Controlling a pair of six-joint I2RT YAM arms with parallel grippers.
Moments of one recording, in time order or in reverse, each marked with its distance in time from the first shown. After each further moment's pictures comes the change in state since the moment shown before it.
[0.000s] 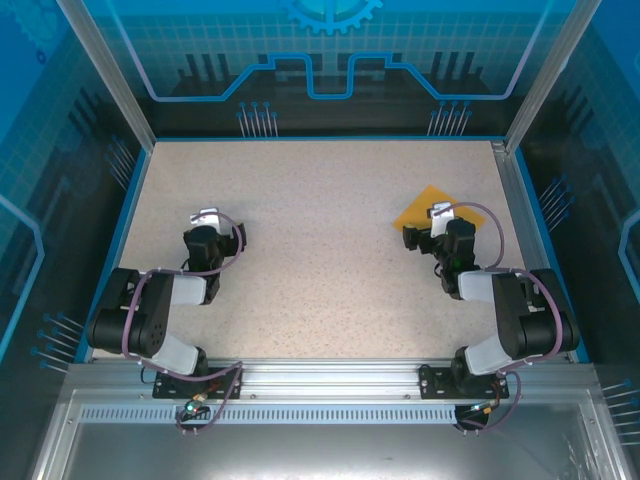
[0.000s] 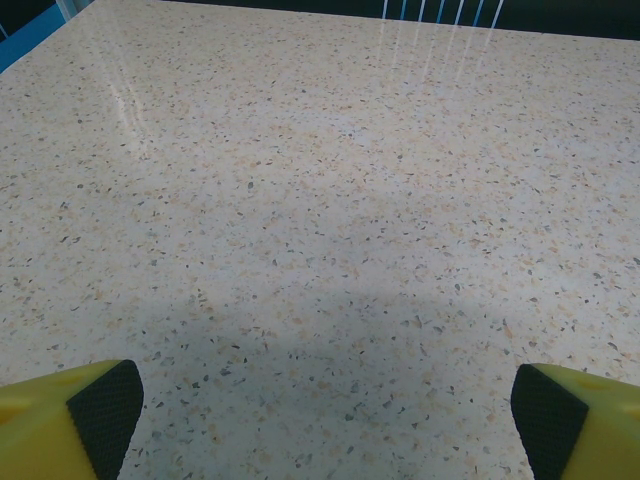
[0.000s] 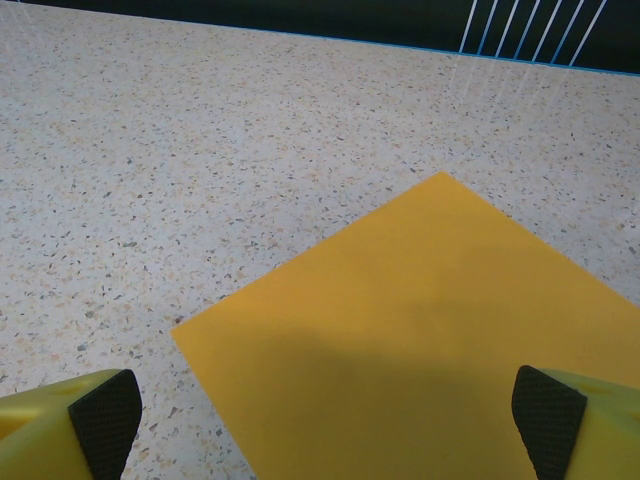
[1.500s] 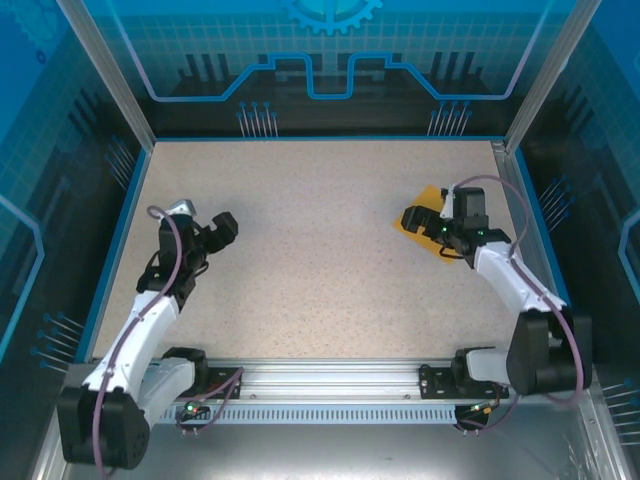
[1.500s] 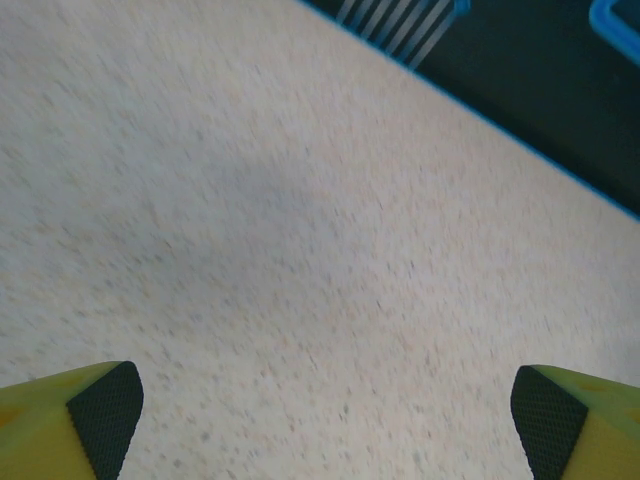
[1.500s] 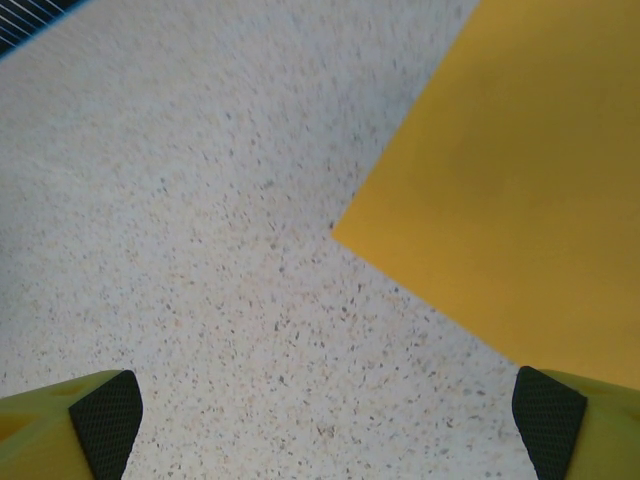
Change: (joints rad) left arm 0.023 -0.571 0.238 -0.944 0.228 -0.435; right arm -0.017 -0.177 0.415 -0.993 -0.211 0.511
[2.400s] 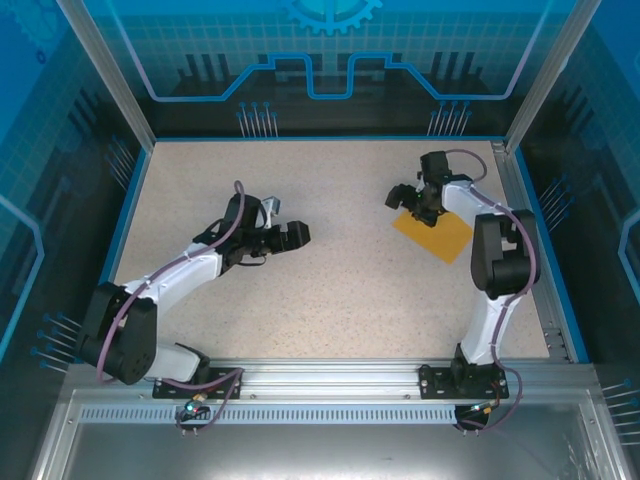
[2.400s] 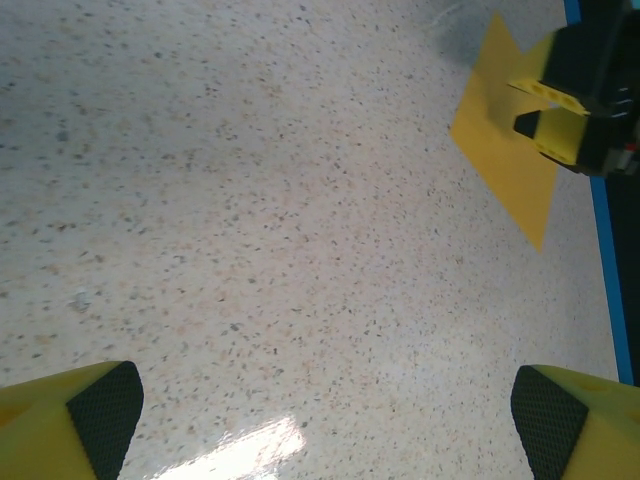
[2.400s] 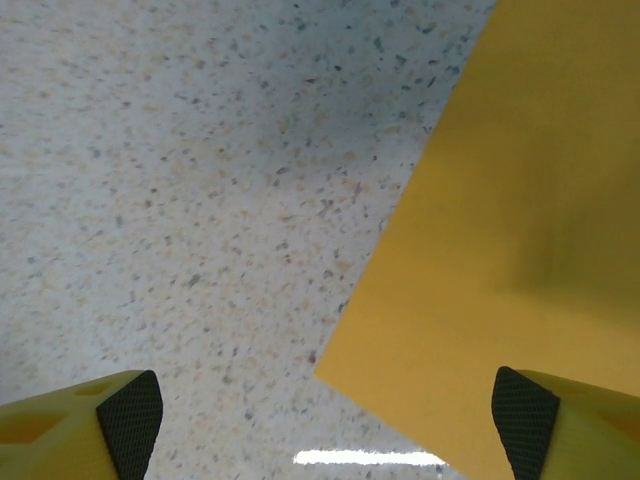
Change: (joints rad) left arm -0.329 0.454 0.212 0.049 0.381 -0.039; right arm 0.047 0.635 0.553 -0.236 0.033 0.084
